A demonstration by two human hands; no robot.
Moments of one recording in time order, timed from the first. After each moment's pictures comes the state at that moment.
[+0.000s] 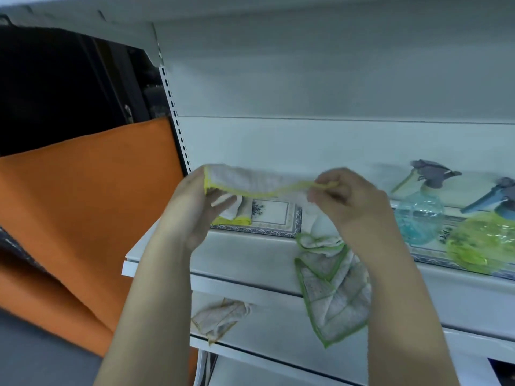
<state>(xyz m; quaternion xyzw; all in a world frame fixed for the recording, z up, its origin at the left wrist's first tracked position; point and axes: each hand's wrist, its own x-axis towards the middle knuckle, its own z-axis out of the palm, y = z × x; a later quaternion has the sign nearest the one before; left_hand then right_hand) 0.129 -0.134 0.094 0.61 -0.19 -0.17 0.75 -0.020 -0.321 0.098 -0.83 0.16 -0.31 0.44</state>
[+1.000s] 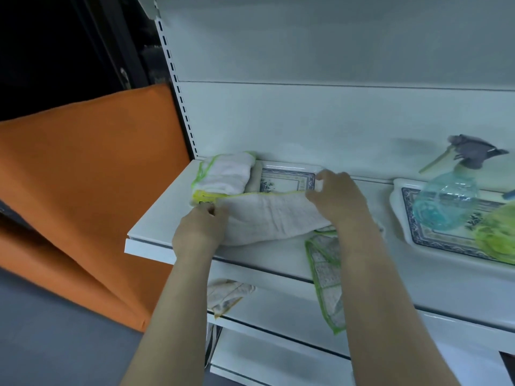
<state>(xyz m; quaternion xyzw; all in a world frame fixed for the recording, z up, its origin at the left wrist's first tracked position) 0.156 -0.130 -0.010 0.95 0.01 -0.03 0.30 0.081 -0.356 0.023 -0.91 0.31 -0.10 0.24</state>
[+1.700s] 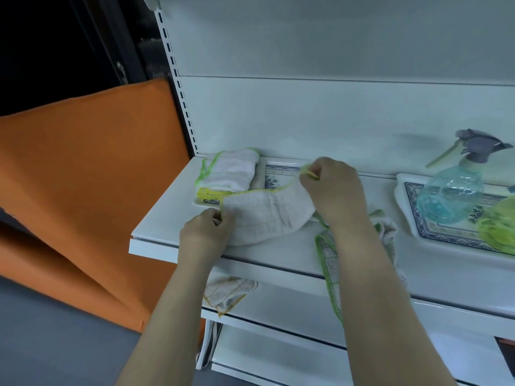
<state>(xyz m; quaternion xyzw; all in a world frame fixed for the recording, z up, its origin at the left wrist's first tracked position) 0.153 -0.110 -0.025 0.93 -0.09 0.00 0.35 0.080 -0.318 0.037 -0.90 0.26 -0.25 0.24</state>
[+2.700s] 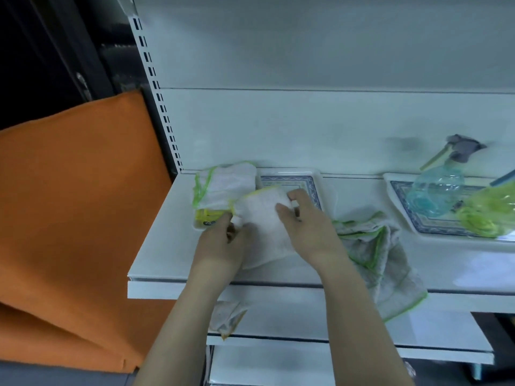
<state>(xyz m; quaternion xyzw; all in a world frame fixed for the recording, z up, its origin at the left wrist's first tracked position) 0.172 -0.101 0.003 0.84 -0.22 -0.13 0.48 0.090 -0.241 0.022 -0.85 0.28 -0.20 0.40</state>
